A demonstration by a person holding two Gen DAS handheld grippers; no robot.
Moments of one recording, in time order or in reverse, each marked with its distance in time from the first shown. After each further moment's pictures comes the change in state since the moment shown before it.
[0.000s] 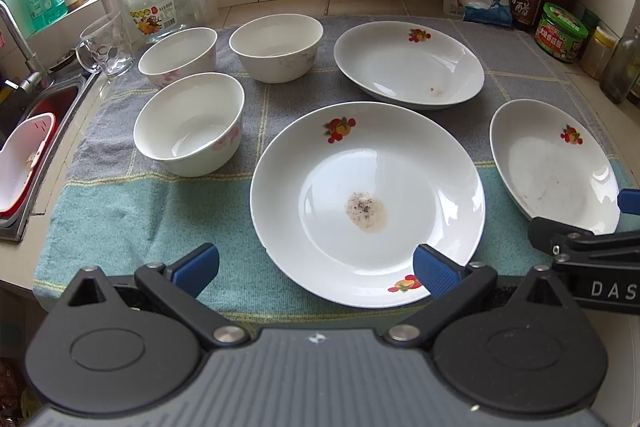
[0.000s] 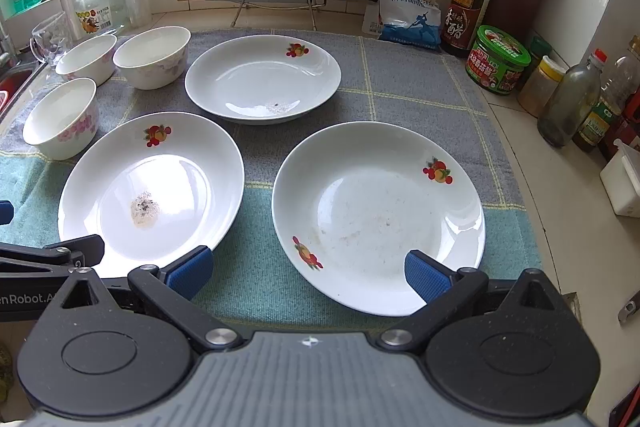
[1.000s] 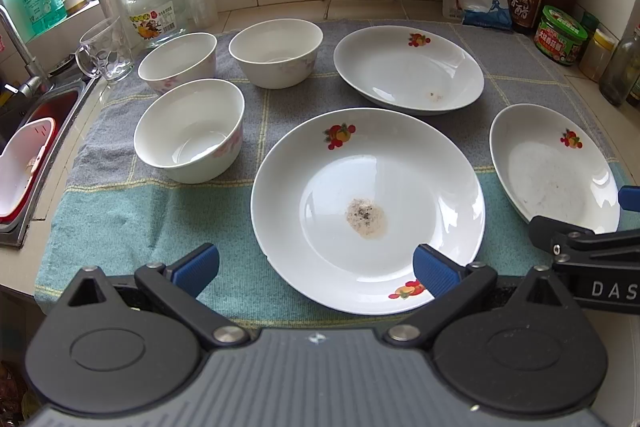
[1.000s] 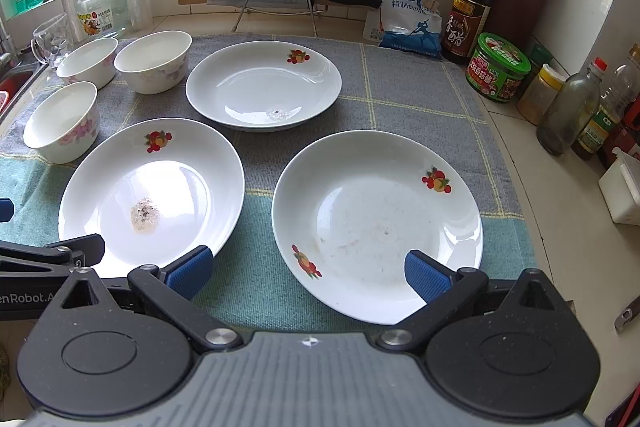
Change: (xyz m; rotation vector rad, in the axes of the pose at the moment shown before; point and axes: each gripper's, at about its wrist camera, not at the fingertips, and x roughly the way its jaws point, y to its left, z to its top) left arm -0.001 -0.001 0.003 -0.001 -0.005 0.001; right arm -0.002 0.001 0.004 -0.010 -0.012 -0.005
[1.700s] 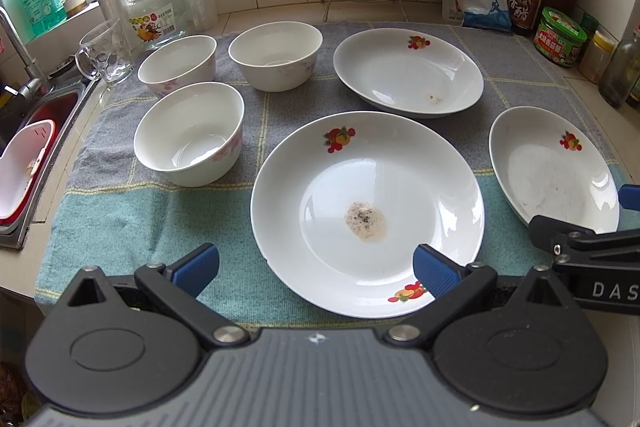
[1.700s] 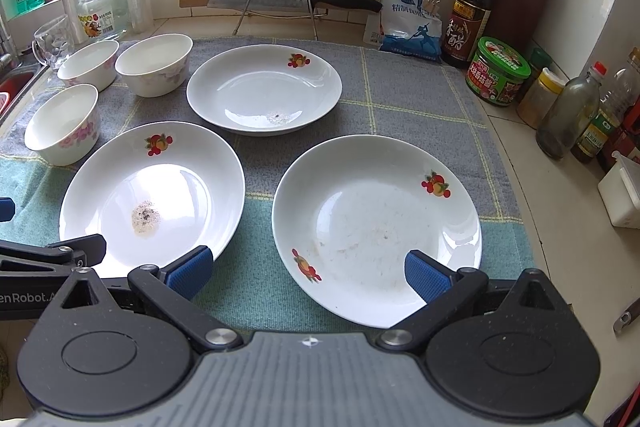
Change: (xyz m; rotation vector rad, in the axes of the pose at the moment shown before) left arm 0.000 -0.001 0.006 0.002 -0.005 -0.001; right arm -0.001 0.000 0.004 -0.007 -0.009 -0.001
